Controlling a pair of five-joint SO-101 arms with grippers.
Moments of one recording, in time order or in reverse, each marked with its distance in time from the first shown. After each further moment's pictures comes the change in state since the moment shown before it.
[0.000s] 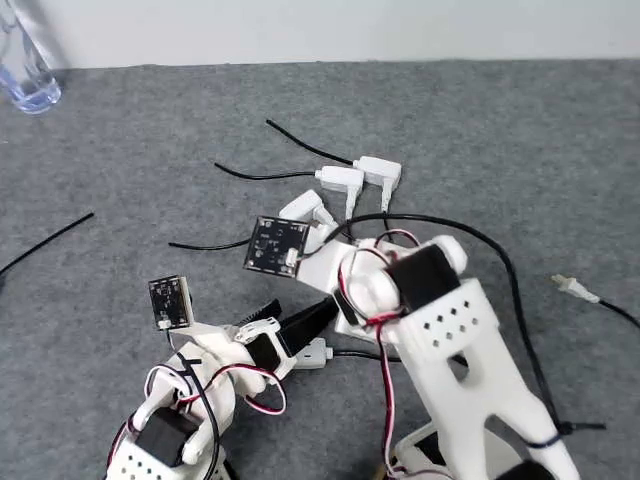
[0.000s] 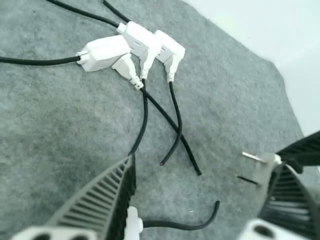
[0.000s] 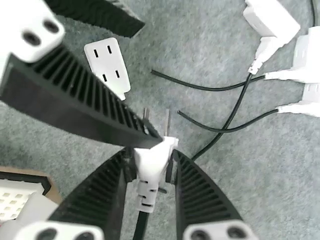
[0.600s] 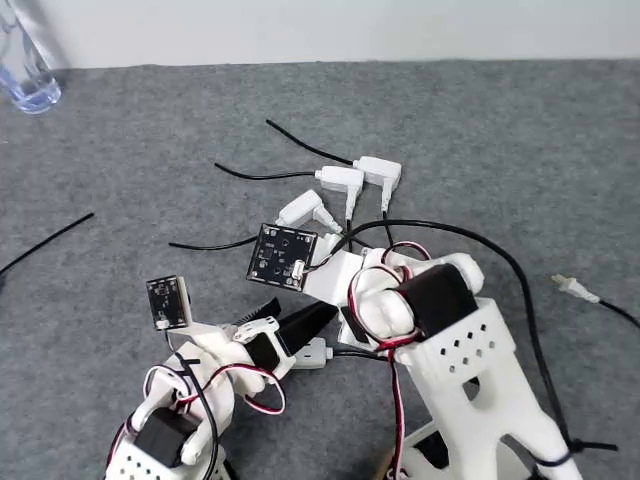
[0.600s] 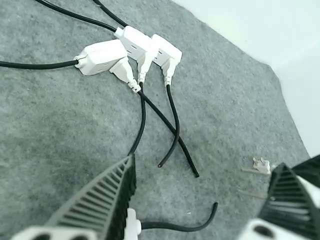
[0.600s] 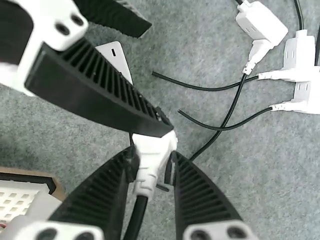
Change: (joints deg) left arm 0.0 -0.1 -0.6 0.1 0.0; right arm -1.6 -4.4 0.0 1.9 -1.9
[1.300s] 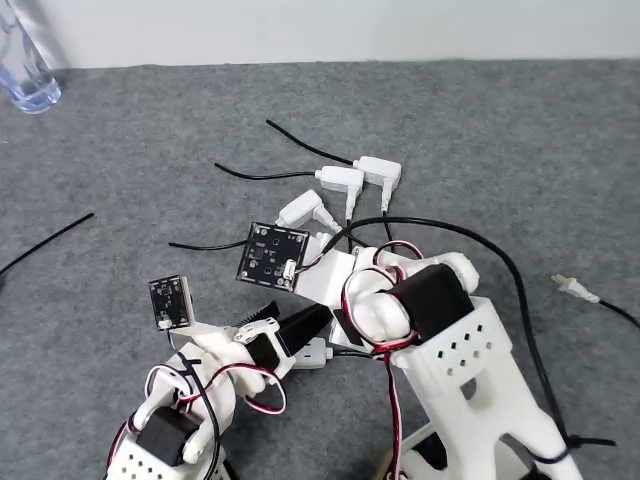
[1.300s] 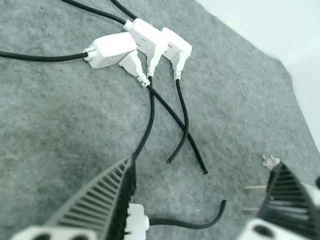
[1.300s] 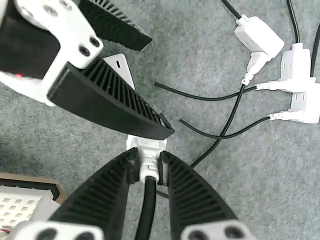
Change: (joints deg) left arm 0.0 0.0 0.7 0.6 0.1; right arm -1.9 1.4 -2.7 0.4 -1.8
